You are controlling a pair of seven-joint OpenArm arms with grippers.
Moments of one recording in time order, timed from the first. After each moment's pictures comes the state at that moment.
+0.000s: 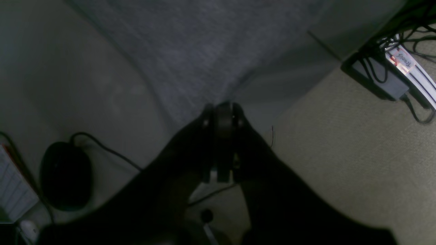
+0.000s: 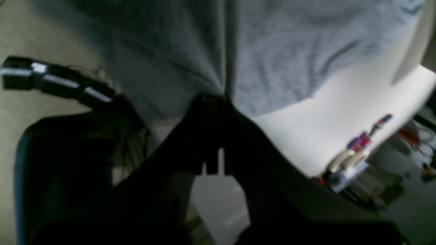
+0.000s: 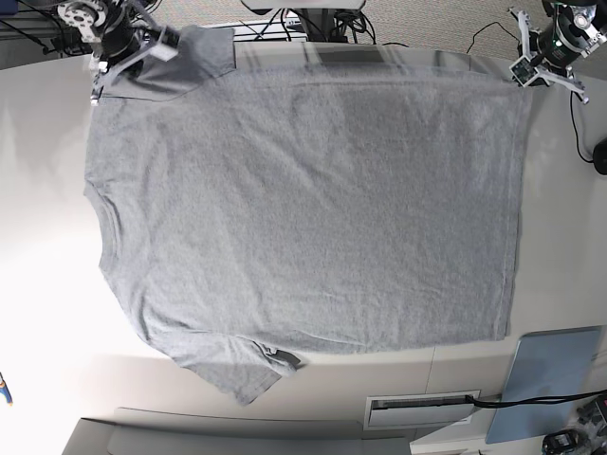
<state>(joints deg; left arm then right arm) 51.1 -35.3 -19.7 105.7 9.3 -30.0 10.1 -52.5 43.3 -3.9 129.4 -31.5 24.7 -42.5</state>
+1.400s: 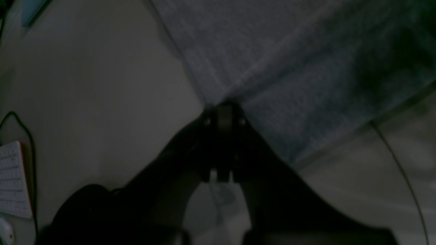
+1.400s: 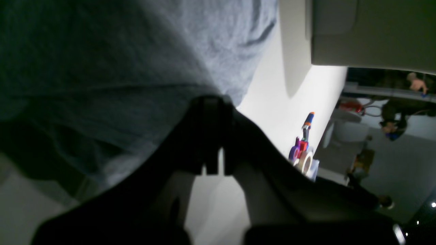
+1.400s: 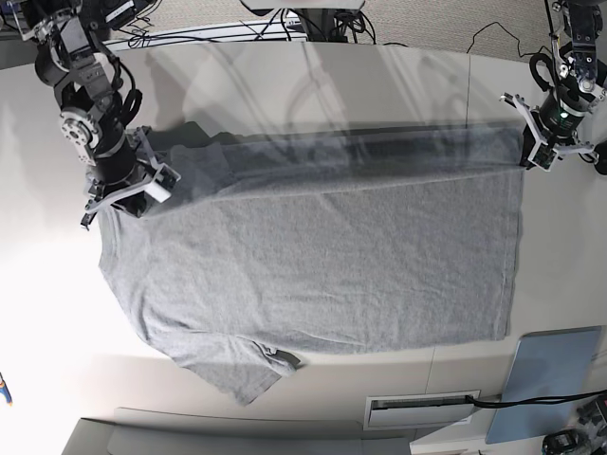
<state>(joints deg) 27.3 -29.3 -19.7 94.9 -1.0 -29.8 13.6 -13.5 40.2 -10.7 112.0 -24.6 22.6 -36.1</state>
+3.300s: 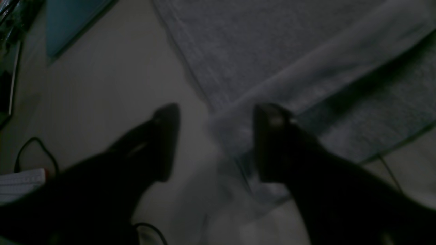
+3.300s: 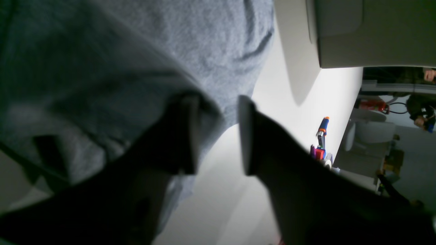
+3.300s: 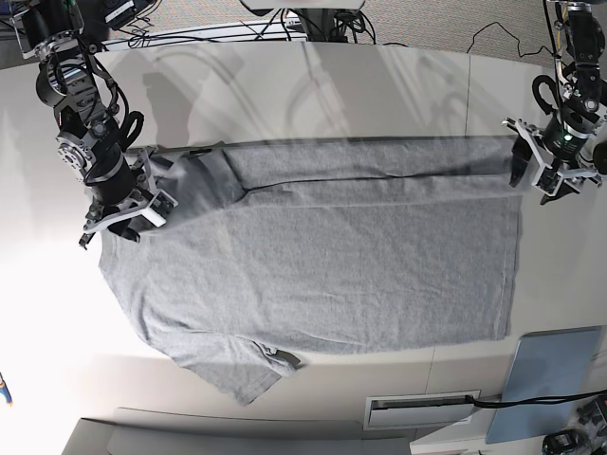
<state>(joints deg) 21.6 -29.3 -19.7 94.8 -1.5 -30.8 13.8 -7.5 39.1 -10.8 108.4 -18.3 23.5 -34.6</state>
